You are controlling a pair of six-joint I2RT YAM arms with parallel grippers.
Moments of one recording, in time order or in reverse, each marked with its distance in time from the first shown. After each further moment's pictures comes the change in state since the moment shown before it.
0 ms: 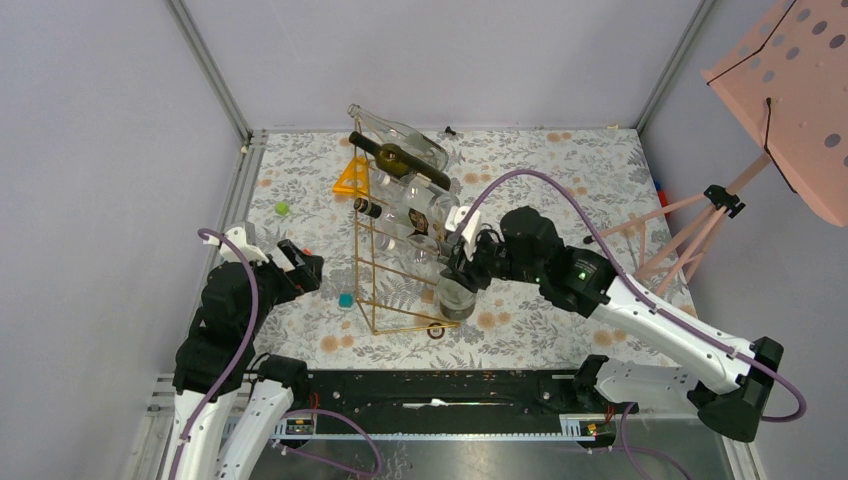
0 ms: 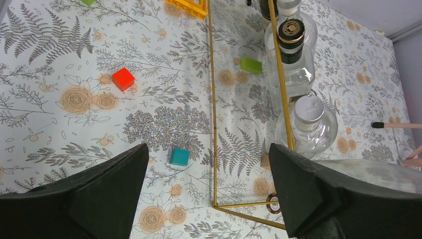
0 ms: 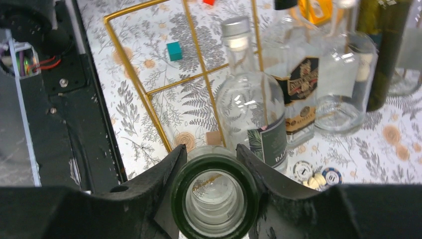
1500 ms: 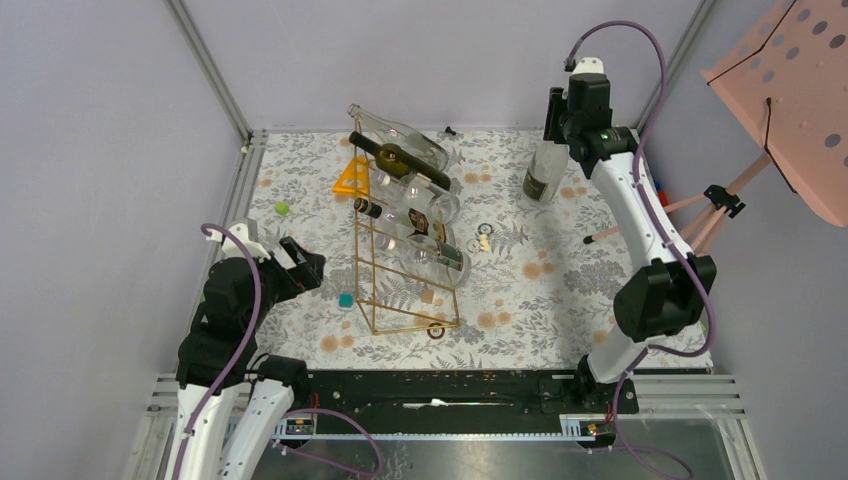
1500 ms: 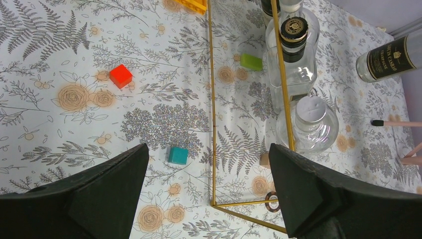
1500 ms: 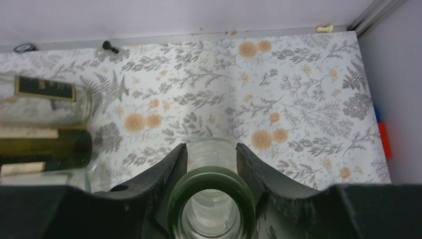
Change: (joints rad) left arm 0.038 0.030 0.000 0.006 0.050 0.005; right arm -0.758 0.618 0.663 -0.069 0.438 0.337
